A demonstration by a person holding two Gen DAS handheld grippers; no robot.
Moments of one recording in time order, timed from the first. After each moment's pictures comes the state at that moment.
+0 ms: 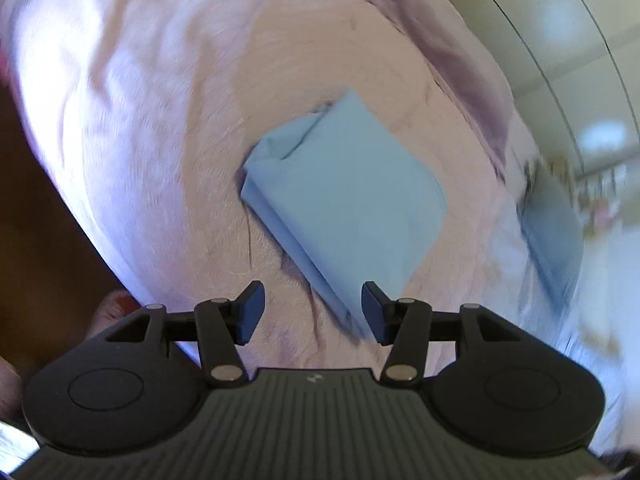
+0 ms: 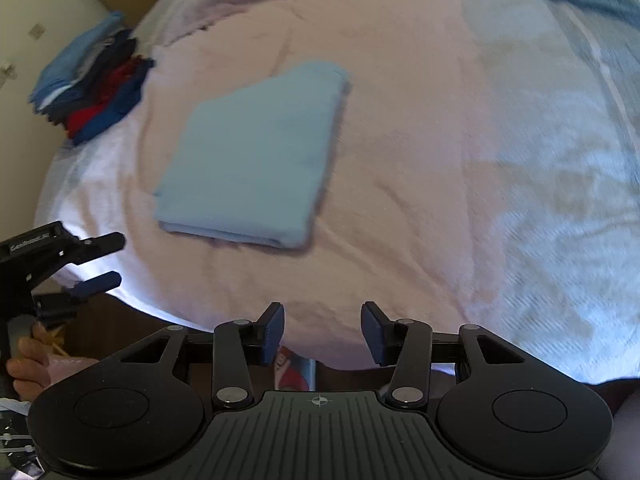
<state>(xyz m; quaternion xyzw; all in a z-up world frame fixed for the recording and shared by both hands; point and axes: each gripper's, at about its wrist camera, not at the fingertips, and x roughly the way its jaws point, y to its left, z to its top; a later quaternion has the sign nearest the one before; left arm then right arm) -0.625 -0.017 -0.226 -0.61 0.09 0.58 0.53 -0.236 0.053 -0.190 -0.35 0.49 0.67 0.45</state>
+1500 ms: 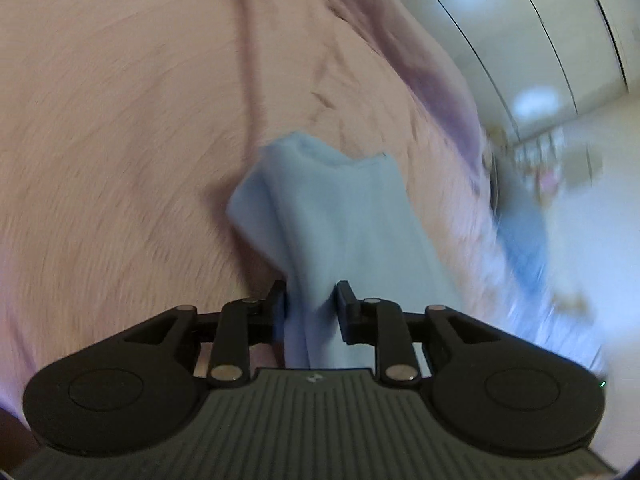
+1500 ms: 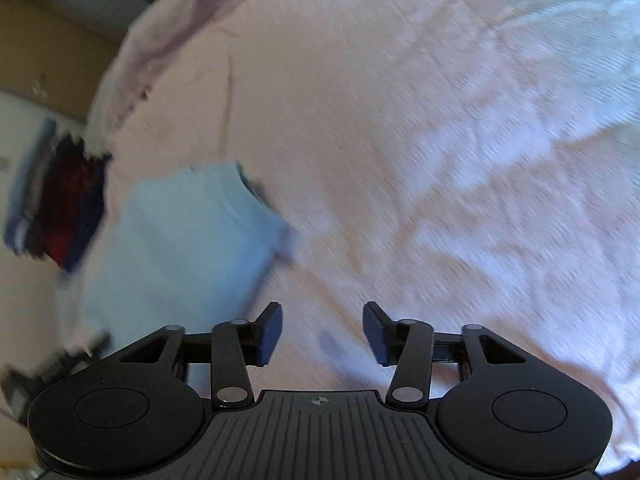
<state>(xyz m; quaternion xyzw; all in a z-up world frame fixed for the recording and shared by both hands) -0.788 0.115 -0.319 -0.60 0.07 0.48 0.64 -0.257 0.175 -0.289 -0.18 0.61 0.61 0.46</state>
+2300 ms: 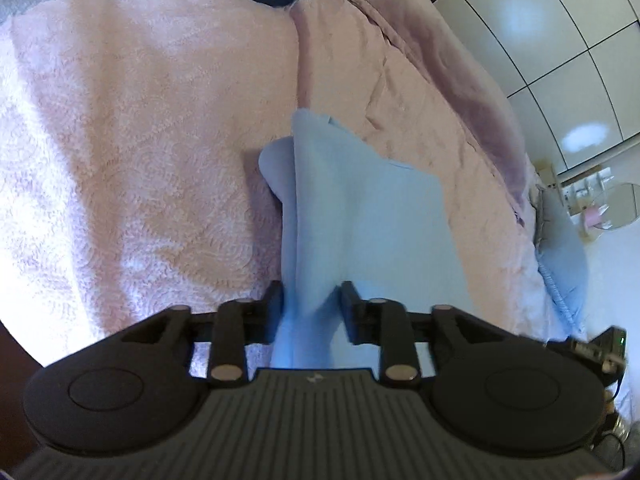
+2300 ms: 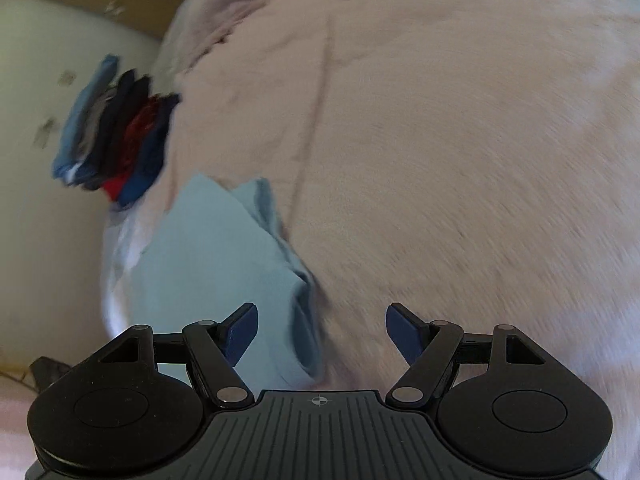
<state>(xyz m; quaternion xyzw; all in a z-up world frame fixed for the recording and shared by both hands) -0.787 0.113 -0.299 -0.57 0.09 0.56 0.60 -0.270 0.288 -0.310 -0.25 0.60 0.70 0.30</state>
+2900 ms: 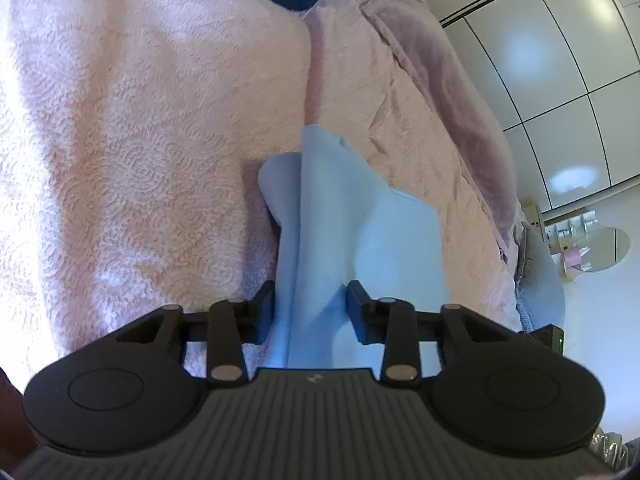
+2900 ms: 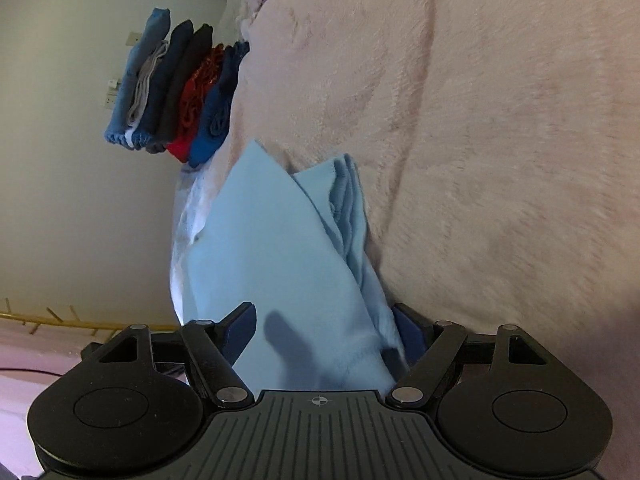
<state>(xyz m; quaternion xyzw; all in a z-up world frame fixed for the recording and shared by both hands) -0.795 0.132 -0.326 -0.60 0.03 0.55 0.58 -0.345 0.339 -0.392 -0.22 0.64 0.72 0.14</state>
